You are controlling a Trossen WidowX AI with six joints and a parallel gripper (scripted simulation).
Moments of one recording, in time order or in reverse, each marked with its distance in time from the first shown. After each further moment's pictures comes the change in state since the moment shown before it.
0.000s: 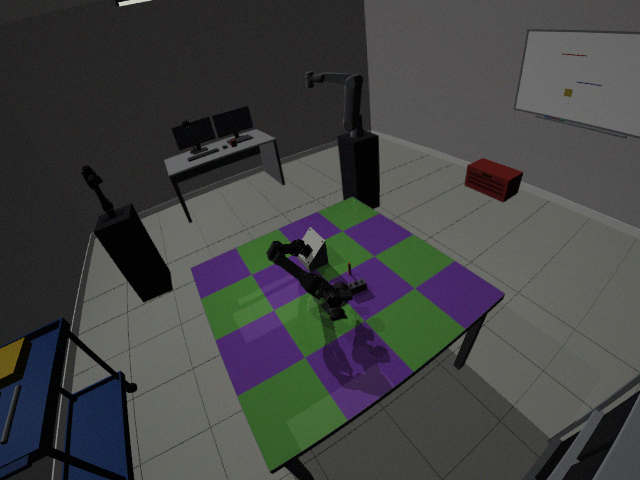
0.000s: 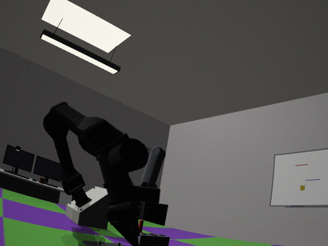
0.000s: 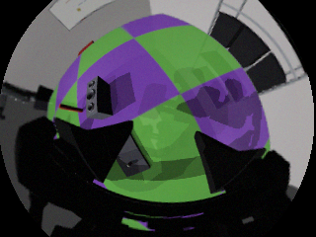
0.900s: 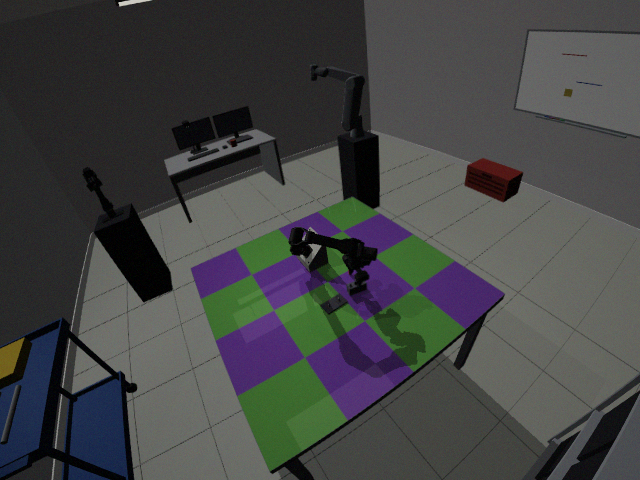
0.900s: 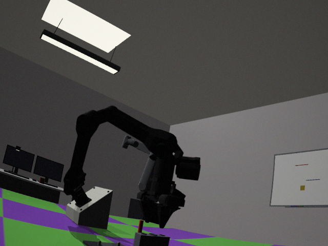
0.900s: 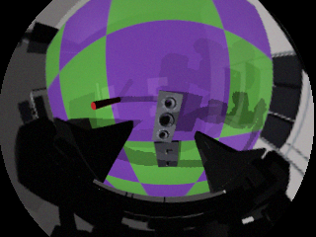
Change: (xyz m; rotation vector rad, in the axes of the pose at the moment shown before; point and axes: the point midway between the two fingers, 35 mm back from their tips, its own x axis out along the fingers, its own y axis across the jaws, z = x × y) arm 0.012 0.178 0.059 -0.444 0.455 0.025
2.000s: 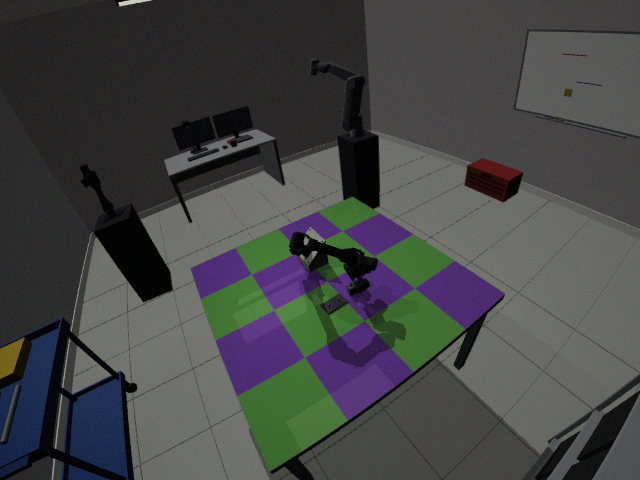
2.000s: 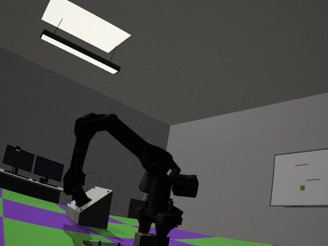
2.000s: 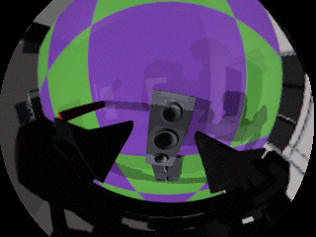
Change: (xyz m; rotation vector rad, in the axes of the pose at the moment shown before) arm 0.055 -0.003 0.001 0.001 -0.003 -0.009
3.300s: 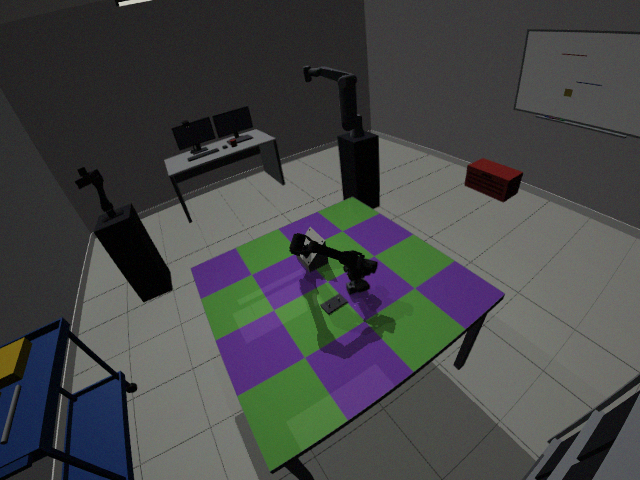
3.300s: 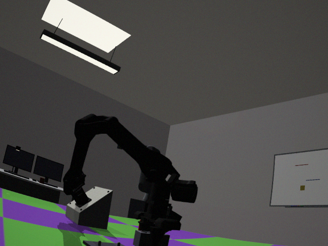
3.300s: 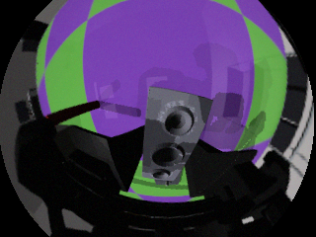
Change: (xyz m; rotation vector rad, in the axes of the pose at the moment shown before) arm 0.015 0.002 -0.001 -0.010 0.011 0.004
